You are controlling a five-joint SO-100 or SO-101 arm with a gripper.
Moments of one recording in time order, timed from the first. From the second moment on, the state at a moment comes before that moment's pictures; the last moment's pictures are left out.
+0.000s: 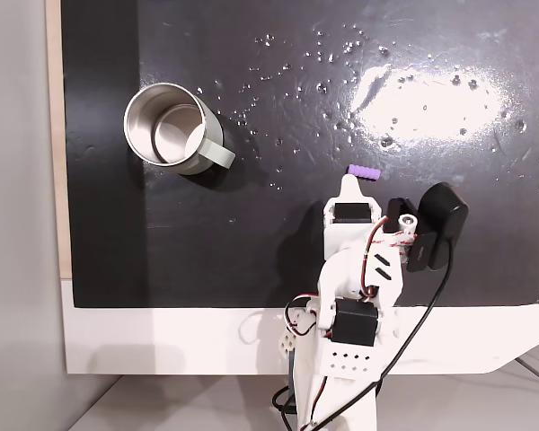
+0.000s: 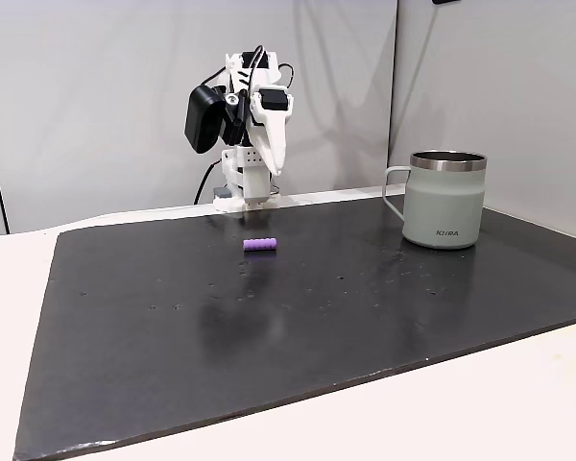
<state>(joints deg) 10.1 160.8 147.6 53.3 -9.2</state>
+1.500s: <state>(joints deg) 18.7 89.2 109.9 63.2 -11.7</state>
